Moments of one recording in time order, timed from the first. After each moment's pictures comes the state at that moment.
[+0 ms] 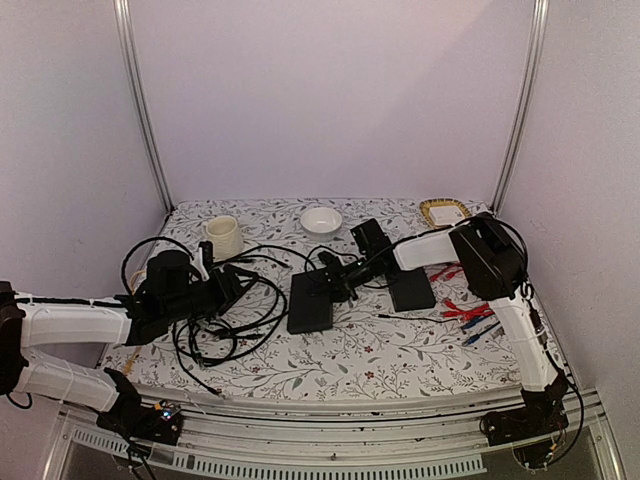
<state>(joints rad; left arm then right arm) -0.63 1.17 0.41 0.39 0.09 -0.99 0.65 2.44 1.66 -0.06 -1.06 0.80</state>
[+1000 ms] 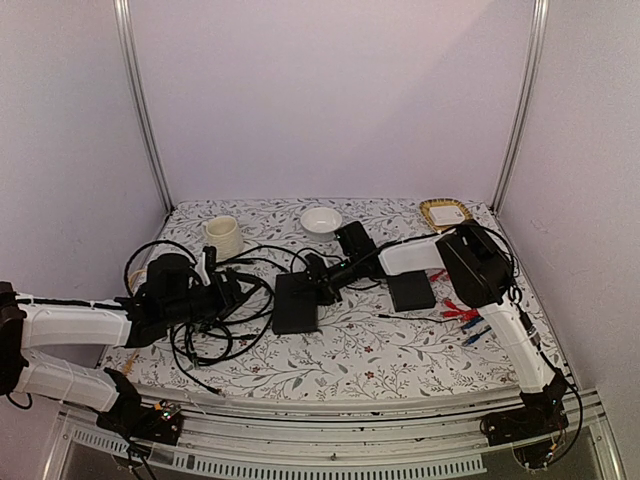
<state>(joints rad) -0.62 1.17 0.39 0.39 0.17 -0.98 0.72 2.54 1.80 -0.01 -0.99 0.96</state>
